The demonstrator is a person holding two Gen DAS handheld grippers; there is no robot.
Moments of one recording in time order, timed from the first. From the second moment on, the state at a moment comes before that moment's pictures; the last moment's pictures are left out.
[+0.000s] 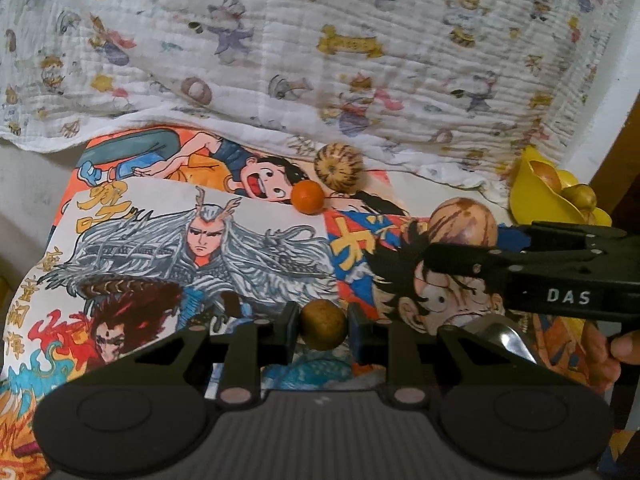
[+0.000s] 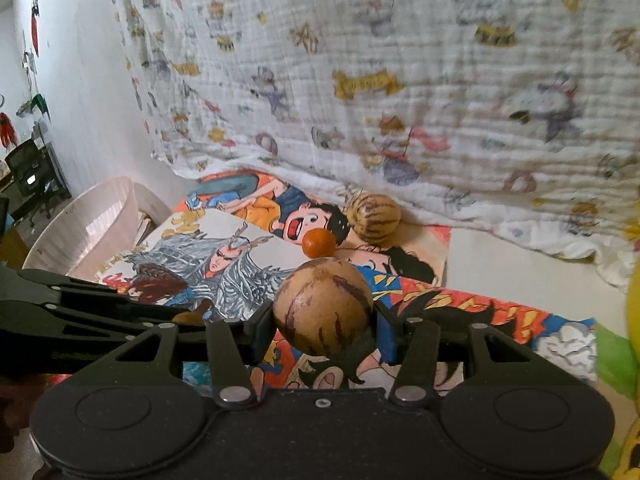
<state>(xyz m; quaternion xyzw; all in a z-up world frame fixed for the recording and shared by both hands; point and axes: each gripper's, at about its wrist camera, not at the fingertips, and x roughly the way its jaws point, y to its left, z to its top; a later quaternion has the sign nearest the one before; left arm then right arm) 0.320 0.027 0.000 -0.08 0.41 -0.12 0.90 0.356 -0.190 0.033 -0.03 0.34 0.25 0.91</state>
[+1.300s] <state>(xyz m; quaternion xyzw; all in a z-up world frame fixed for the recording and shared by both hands) 0.294 -0.097 -0.007 -0.04 0.45 -0.20 0.87 0.197 -0.296 0.008 -0.05 0.35 0.26 0.90</state>
